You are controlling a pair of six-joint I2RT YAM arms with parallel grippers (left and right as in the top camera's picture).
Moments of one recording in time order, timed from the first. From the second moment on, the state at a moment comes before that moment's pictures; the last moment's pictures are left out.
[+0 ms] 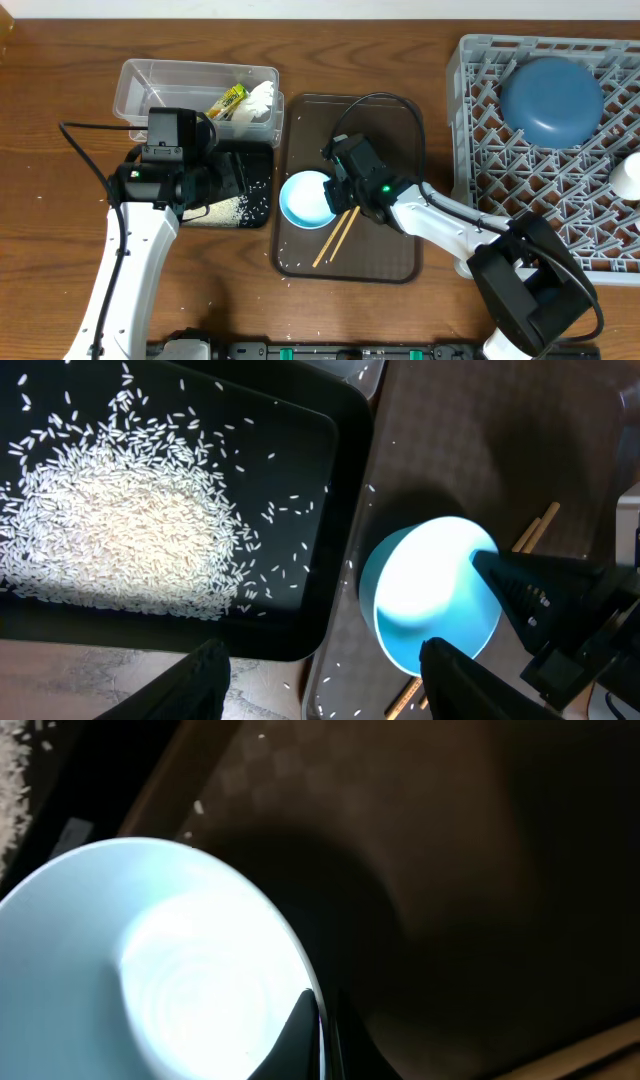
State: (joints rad) left arm -0.04 1.29 1.09 -0.94 0.23 -0.34; right arm 0.67 1.82 1.01 -0.15 -0.10 0.28
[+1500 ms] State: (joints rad) left arm -0.04 1.29 1.09 -0.94 0.23 -0.34; right arm 0.07 1.62 1.02 -0.28 1.23 -0.14
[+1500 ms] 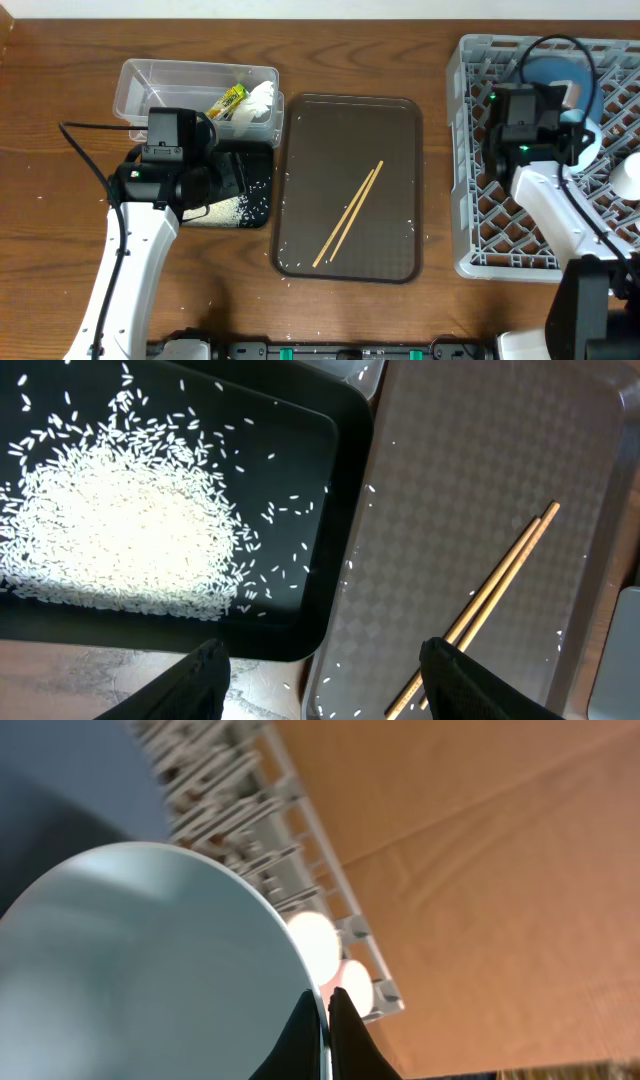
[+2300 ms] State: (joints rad) left arm -0.04 1.29 1.09 -0.94 0.23 -0.34; right arm 0.32 1.60 1.03 -0.64 0.95 0.06
